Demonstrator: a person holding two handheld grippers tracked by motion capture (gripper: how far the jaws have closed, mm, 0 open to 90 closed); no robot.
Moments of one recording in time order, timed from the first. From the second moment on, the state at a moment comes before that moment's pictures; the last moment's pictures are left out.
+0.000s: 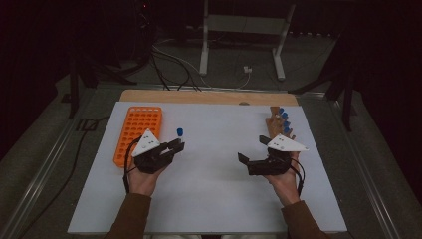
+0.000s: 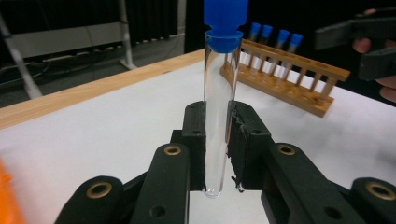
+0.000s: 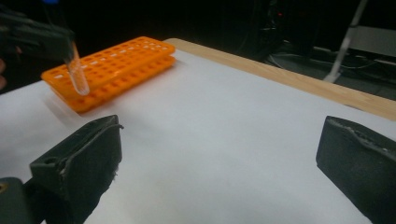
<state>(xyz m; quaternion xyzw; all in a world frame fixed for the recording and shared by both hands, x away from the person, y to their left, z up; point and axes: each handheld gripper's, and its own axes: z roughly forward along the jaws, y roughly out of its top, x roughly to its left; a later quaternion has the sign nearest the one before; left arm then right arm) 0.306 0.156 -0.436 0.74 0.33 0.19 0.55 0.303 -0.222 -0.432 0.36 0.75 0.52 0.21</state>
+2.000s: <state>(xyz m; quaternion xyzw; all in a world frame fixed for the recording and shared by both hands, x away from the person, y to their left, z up) 0.299 0.234 -0.495 0.74 0.44 0.23 0.45 0.285 -0.256 -0.445 0.37 0.74 0.51 0.23</state>
